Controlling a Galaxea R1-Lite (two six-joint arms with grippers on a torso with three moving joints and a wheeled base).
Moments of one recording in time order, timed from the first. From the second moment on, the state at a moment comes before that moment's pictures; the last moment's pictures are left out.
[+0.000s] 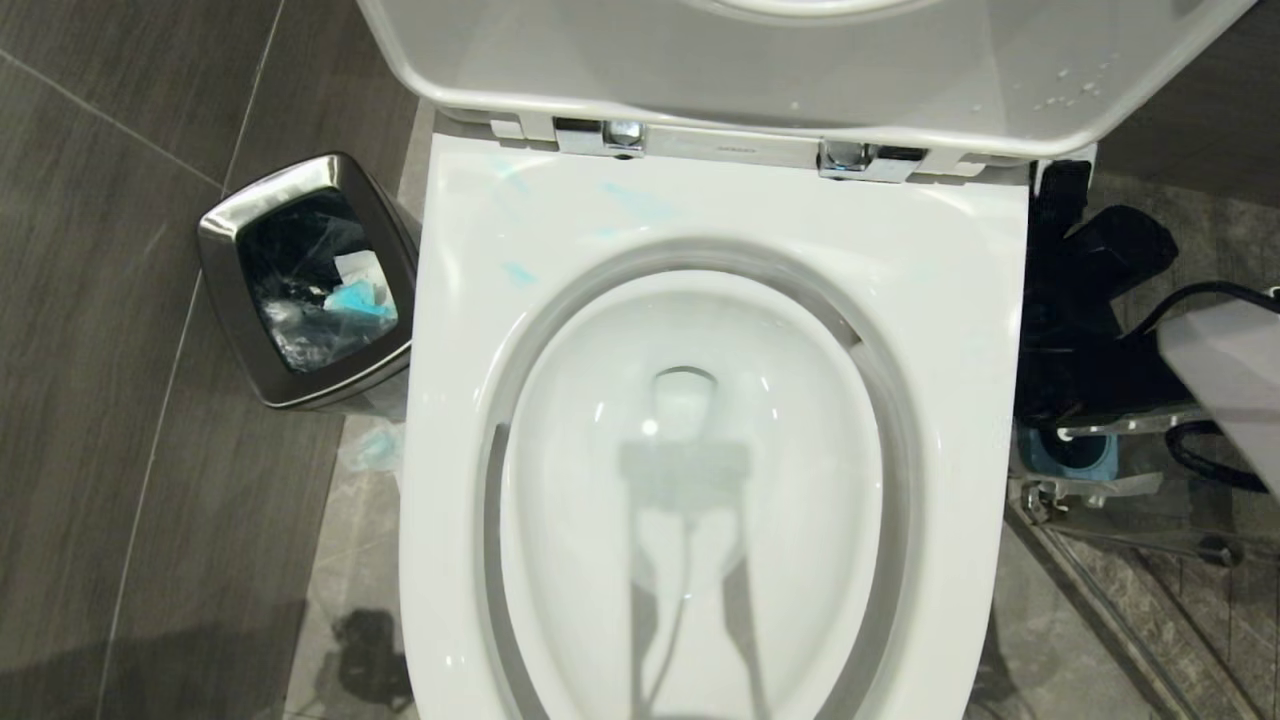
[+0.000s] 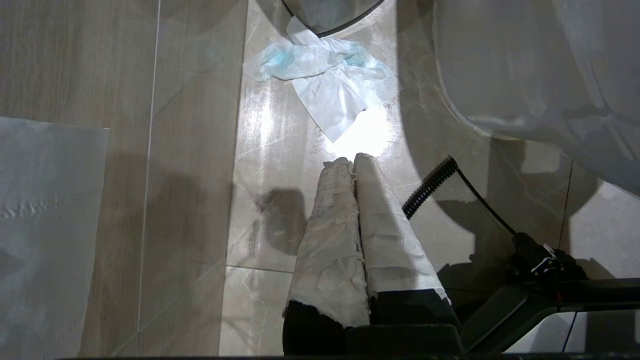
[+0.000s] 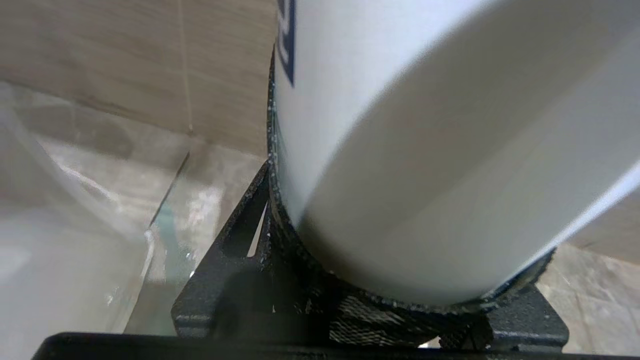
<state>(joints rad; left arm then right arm) 0.00 0.00 0.00 0.01 -0.01 0.02 0.06 2.26 -1.56 -1.41 -0.12 -0.26</state>
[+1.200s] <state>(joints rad) 0.00 0.00 0.00 0.01 -0.01 0.02 0.02 1.65 -1.26 -0.92 -0.12 -0.26</state>
